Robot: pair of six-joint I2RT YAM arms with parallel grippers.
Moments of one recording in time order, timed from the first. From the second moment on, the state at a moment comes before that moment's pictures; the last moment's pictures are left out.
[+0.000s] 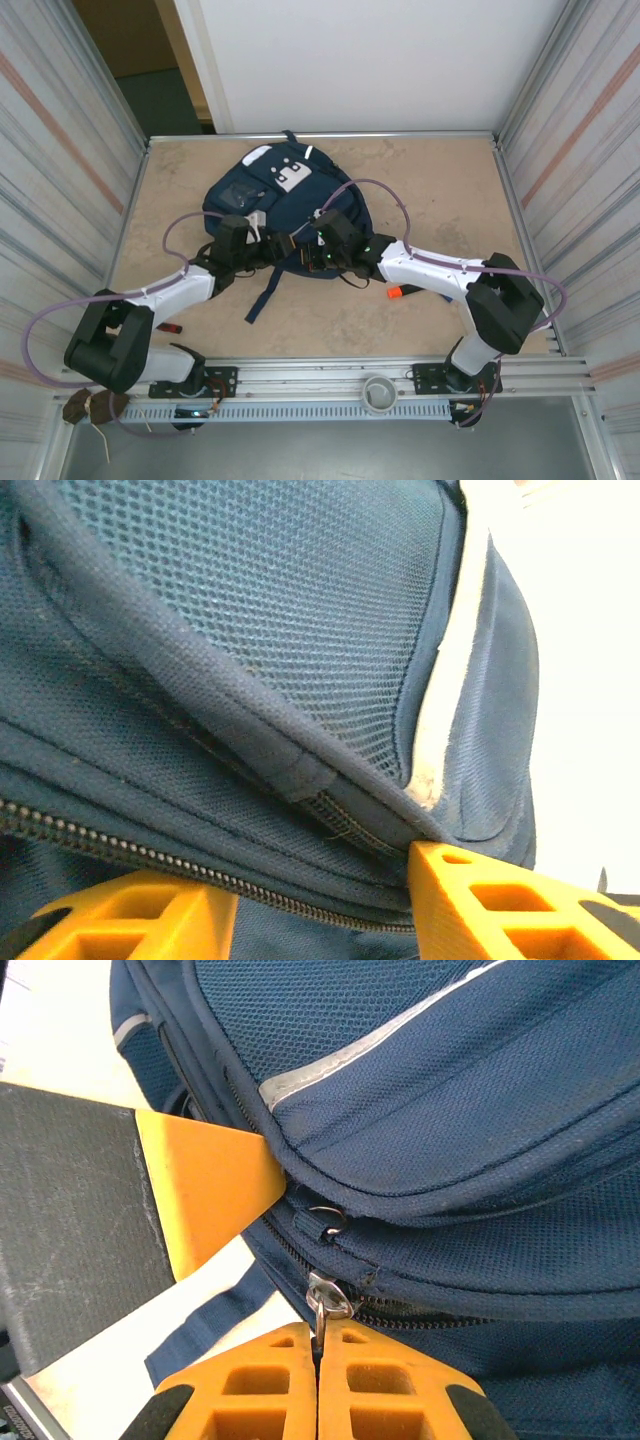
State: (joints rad) left arm -0.45 1.34 0.59 0.14 0.35 -0.79; right arm 0.90 1.59 1.05 -0.22 -0.05 0.66
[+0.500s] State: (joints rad) left arm -0.31 1.33 0.60 0.12 0.47 -0.75; right arm 0.86 1.58 1.02 -0.26 0.00 0.61
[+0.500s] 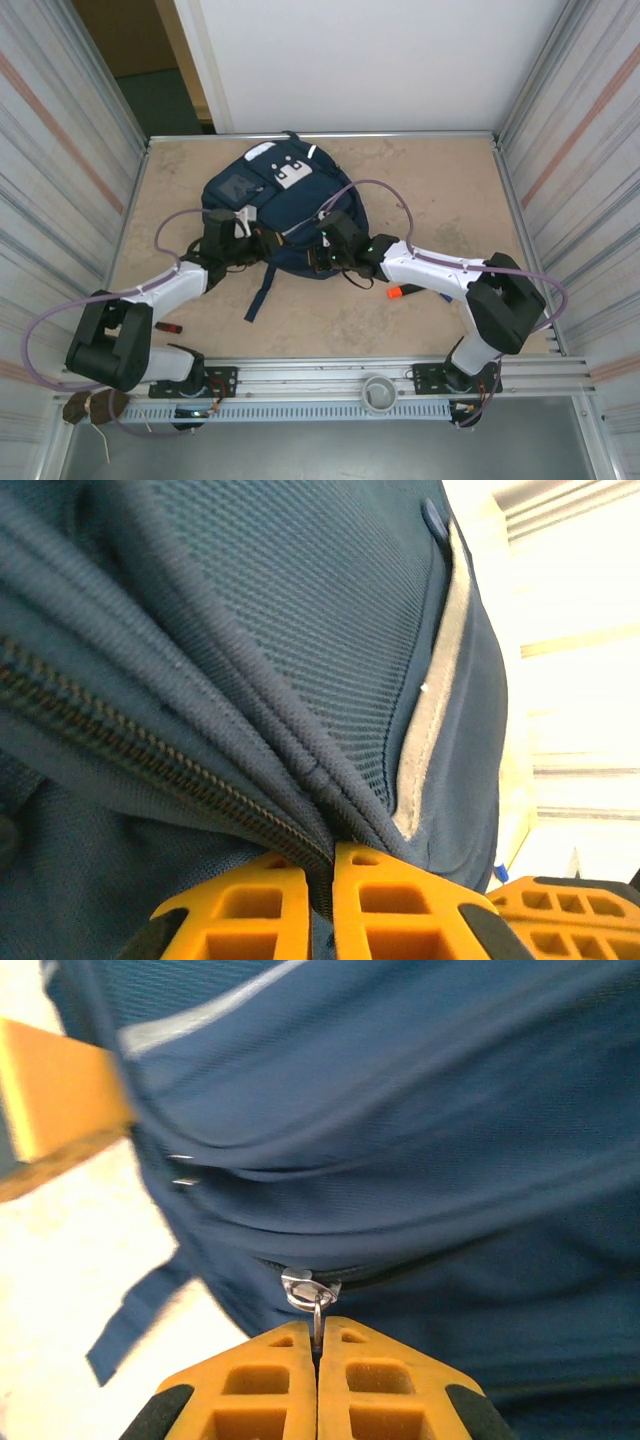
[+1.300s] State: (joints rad) left arm -0.37 0.98 0.63 -0.11 0.25 -0.29; right arm 0.78 1.56 1.12 -0.37 -0.15 0.57
